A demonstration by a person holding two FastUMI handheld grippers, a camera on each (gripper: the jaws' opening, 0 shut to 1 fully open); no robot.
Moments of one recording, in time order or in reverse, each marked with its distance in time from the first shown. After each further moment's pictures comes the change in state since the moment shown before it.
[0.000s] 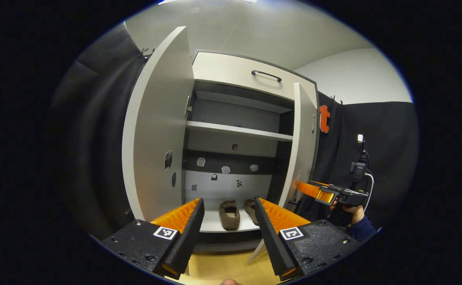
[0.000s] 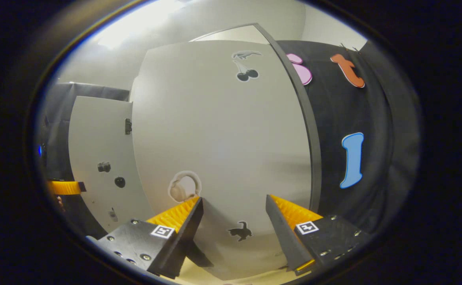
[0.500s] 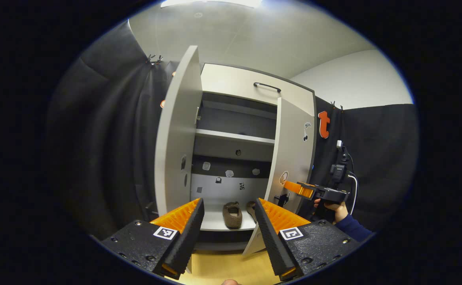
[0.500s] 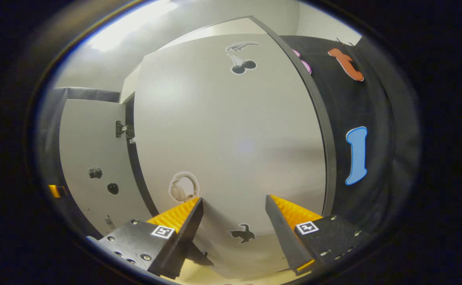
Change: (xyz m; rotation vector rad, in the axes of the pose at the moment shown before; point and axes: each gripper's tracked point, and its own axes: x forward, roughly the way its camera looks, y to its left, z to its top) left arm -0.055 0.010 0.015 0.005 -0.049 0.051; right arm 0.032 0.002 -0.001 0.014 0.000 -0.029
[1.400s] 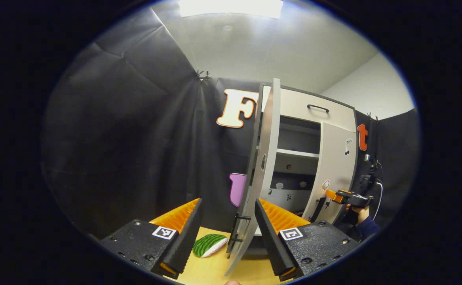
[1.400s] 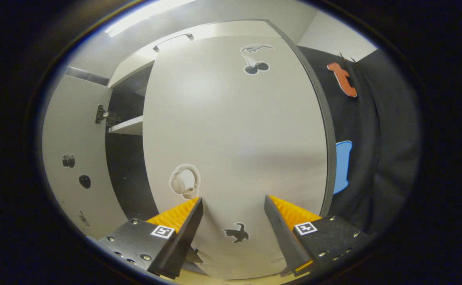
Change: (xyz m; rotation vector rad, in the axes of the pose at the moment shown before) left arm -0.056 0.126 0.021 0.012 -0.095 0.265; right arm 0.006 0.001 -0.008 -0.093 -0.037 -0.141
